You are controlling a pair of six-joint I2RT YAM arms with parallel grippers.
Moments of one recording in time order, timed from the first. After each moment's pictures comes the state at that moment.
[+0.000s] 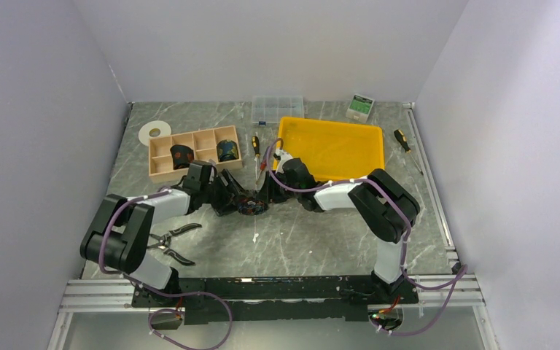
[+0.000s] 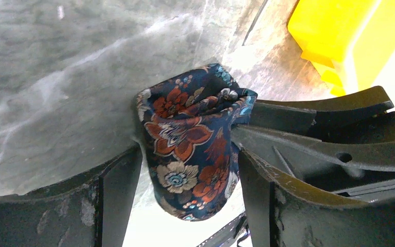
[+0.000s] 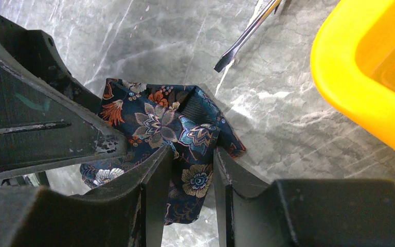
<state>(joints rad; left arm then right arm) -0.31 1.51 0.60 0.05 0.39 -0.99 0.72 1.89 0.89 0.41 -0.25 0.58</state>
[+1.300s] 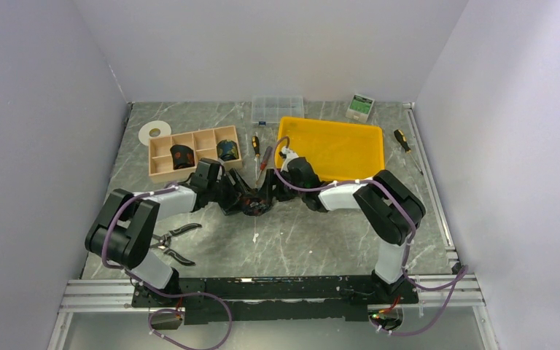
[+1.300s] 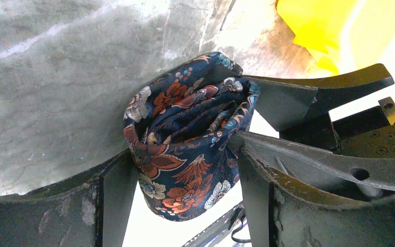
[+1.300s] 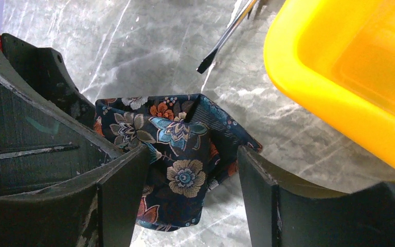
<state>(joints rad) -0.38 1.57 0.67 0.04 0.39 -1.02 0.71 1.86 0.86 0.43 -0.24 0.60</state>
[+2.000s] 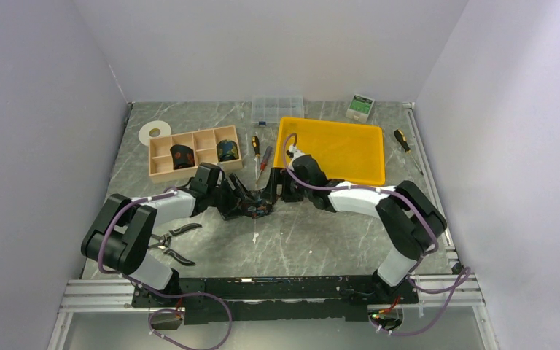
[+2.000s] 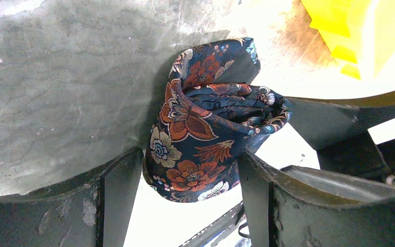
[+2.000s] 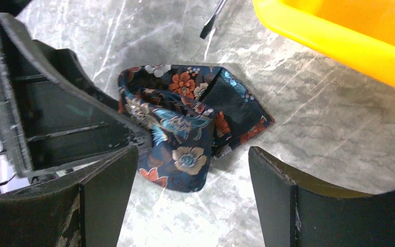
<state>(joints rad) -0.40 1.52 0.62 0.03 0.38 -1.02 0.70 1.70 0.85 0.19 -0.21 0.66</state>
